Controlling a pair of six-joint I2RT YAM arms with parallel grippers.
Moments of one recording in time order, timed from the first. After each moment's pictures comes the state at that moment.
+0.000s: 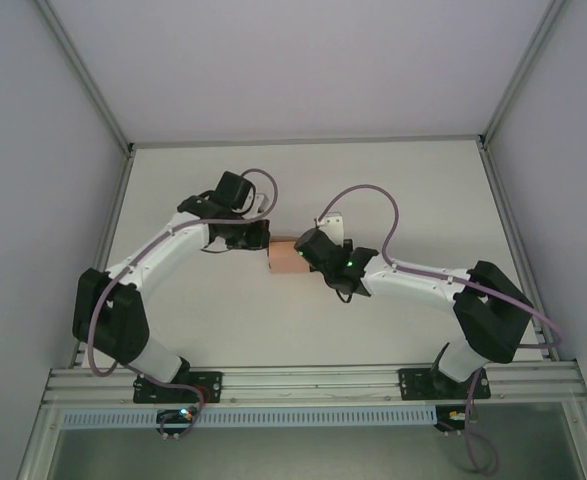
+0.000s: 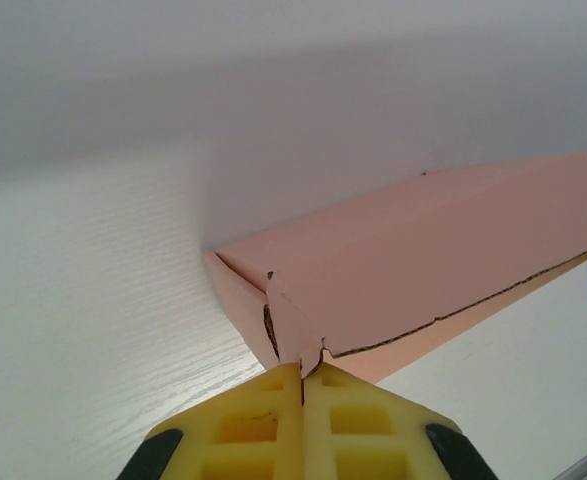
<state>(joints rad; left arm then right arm) -0.54 1.55 1.23 -0.79 0.29 -0.37 0.88 1.58 1.00 -0.34 0.63 0.65</state>
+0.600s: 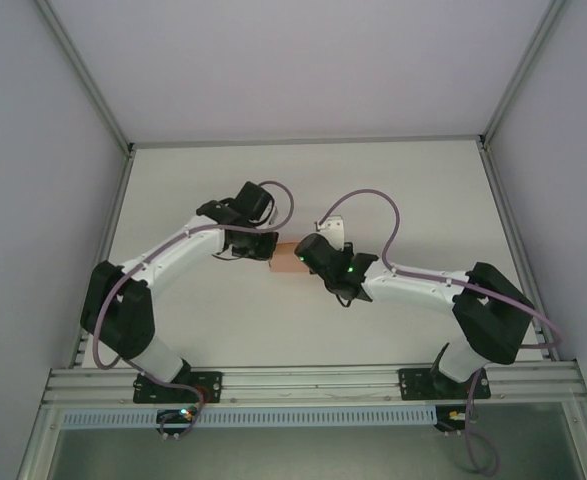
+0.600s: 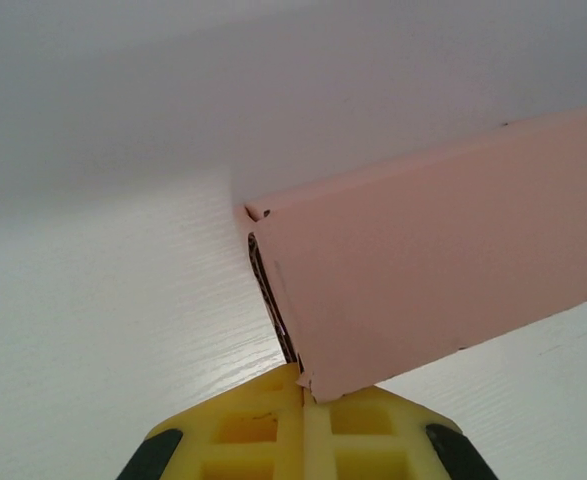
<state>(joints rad) -0.64 1.59 1.22 -0.83 0.11 -0.37 0.90 1.57 0.93 -0.24 0.65 0.65</state>
